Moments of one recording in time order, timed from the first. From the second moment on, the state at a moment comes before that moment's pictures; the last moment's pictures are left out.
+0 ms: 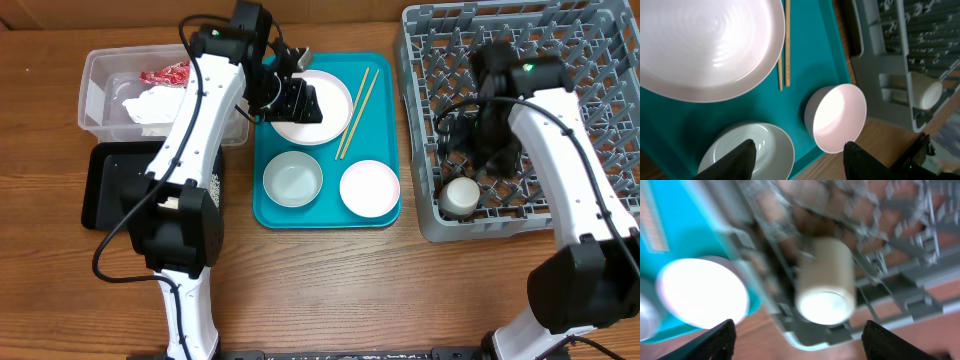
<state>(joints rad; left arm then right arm) -0.22 2.16 2.13 -1.32 0.54 0.03 0.13 1.81 1.76 -1.48 -0.03 0.48</state>
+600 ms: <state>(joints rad) -0.02 2.01 2.40 -1.45 0.16 -0.16 0.47 1.80 1.56 -1.15 -0.03 0.30</state>
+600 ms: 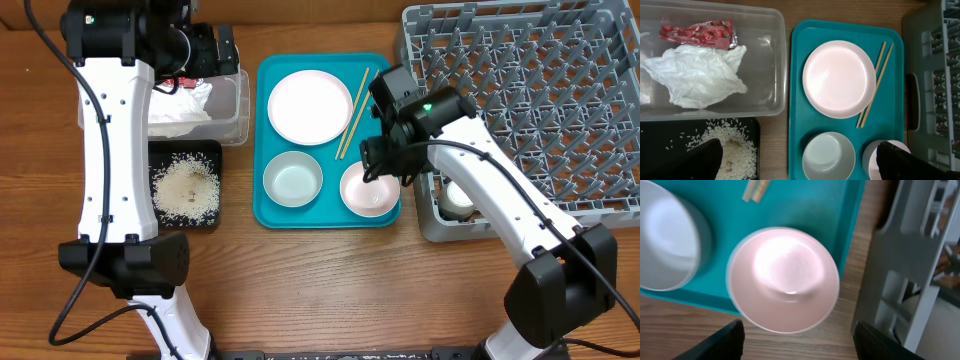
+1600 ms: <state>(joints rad) -0.03 2.01 2.40 -1.46 0.14 -0.16 0.47 1.81 1.27 -0.92 0.00 0.41</state>
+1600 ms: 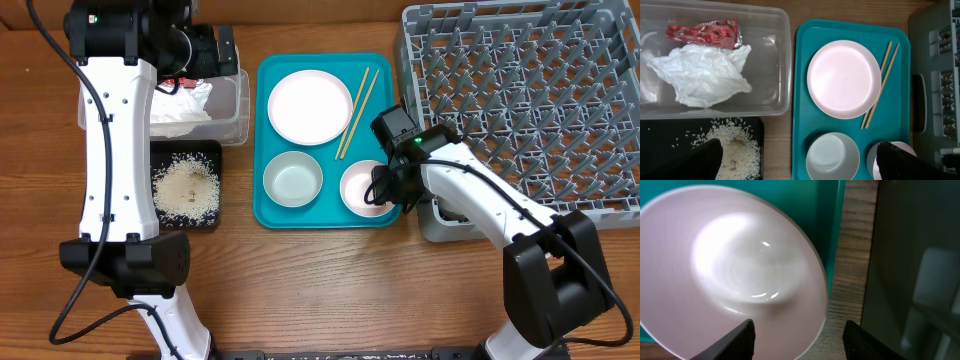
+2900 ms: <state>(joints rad) -0.03 2.01 2.40 -1.46 0.14 -0.16 0.54 1.81 1.20 -0.74 0.06 0.38</state>
